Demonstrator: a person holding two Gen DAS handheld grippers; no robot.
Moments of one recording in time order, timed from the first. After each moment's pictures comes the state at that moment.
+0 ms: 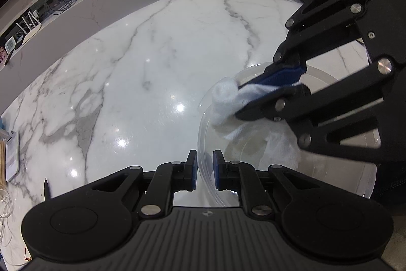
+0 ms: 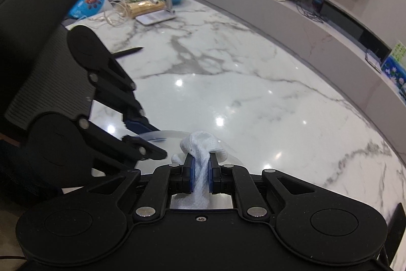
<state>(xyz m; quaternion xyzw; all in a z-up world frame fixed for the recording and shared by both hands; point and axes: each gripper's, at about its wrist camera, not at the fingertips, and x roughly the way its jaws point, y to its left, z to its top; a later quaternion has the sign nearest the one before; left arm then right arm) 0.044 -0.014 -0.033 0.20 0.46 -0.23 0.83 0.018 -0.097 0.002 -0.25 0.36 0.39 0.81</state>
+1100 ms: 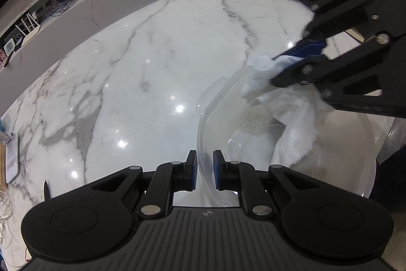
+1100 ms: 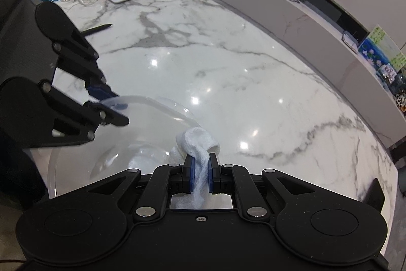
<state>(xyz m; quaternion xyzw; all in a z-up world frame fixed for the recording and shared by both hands) 0.041 -0.016 -0.033 0.20 0.46 -0.24 0.83 0.026 -0.121 -0.003 -0.28 0.39 0.31 0.82</state>
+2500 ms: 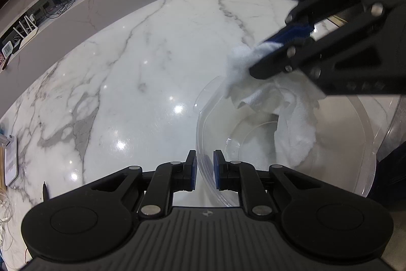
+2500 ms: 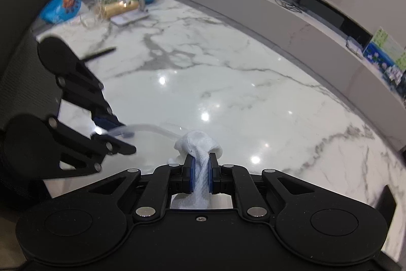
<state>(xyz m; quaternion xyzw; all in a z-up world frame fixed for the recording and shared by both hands) 0.037 -0.020 -0.033 0.21 0.46 -0.24 0.83 0.033 -0.133 0.015 -0.20 0.37 0.35 0.84</state>
